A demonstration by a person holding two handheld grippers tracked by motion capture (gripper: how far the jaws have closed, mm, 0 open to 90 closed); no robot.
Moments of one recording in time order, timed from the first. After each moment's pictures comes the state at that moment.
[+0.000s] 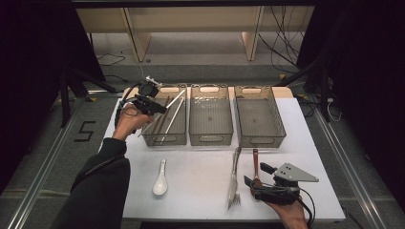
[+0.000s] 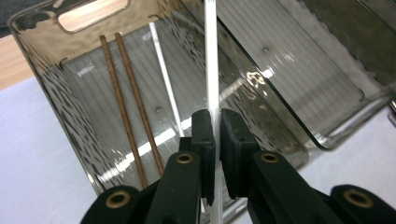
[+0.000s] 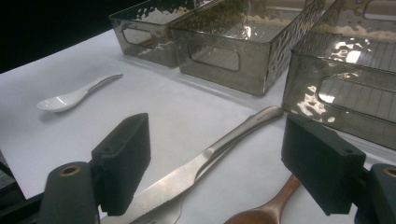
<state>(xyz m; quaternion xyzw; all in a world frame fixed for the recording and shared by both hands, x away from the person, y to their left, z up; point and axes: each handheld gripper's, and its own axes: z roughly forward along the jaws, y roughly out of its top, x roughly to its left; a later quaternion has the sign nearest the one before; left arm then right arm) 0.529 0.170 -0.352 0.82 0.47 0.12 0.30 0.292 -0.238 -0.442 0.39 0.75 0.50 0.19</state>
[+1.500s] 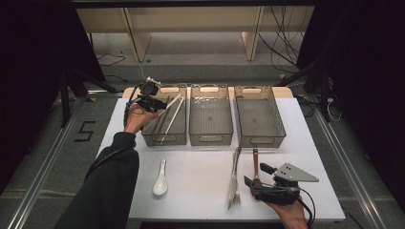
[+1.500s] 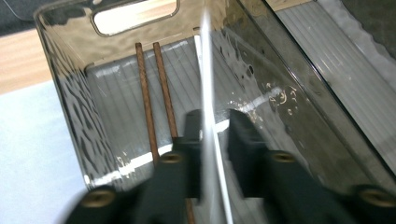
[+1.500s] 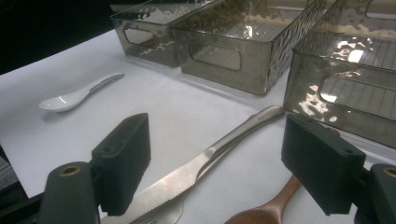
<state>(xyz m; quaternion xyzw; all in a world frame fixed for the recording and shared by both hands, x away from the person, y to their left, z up) 0.571 0.176 -0.396 0.77 0.53 0.15 0.31 0.291 -0.238 -0.442 0.39 0.75 0.50 0.19</state>
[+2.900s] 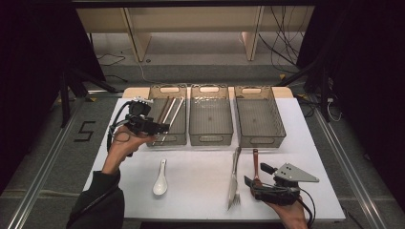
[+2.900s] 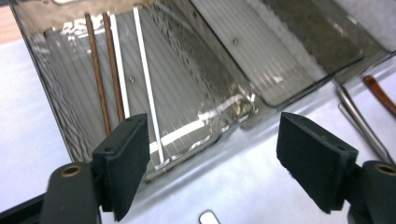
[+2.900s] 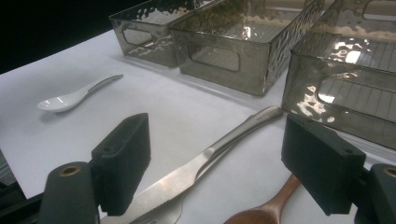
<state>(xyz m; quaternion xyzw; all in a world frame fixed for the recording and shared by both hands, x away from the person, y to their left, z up) 0.448 0.177 -0.361 0.79 0.49 0.12 0.35 0.290 -0.238 -0.441 0.40 0.75 0.50 0.19</state>
